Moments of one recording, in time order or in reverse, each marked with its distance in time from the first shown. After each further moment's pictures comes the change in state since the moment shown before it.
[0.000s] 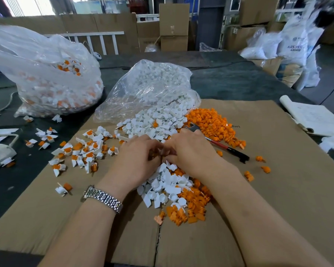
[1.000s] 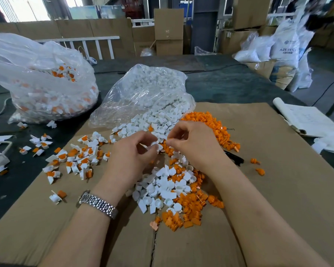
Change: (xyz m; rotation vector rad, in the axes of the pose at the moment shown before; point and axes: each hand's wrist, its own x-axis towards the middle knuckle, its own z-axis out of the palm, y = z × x) left_hand 0.001 0.006 -0.005 -0.441 0.175 -0.135; right_hand -0.008 0.015 -0.014 0.646 0.297 0.247
